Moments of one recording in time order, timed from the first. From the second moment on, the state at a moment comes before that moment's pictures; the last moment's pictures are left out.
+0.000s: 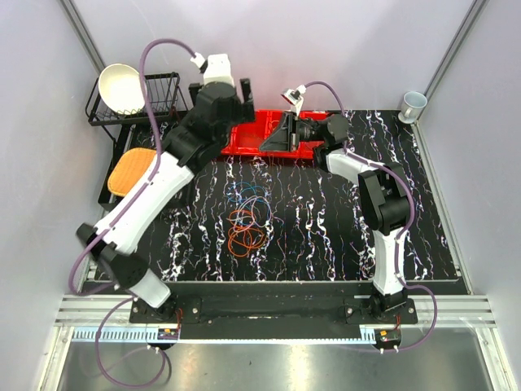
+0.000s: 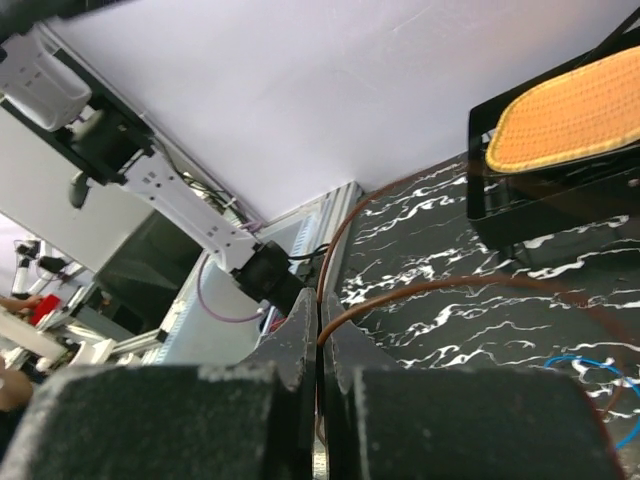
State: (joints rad) left arm -0.65 1.60 1.86 -0.51 -0.61 -0.29; right arm 0.38 2.11 1.50 1.31 -1.32 1.31
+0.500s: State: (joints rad) left arm -0.78 1.42 1.48 -0.48 -0.43 -0.22; right arm 0.38 2.08 1.50 0.78 -1.14 0.86
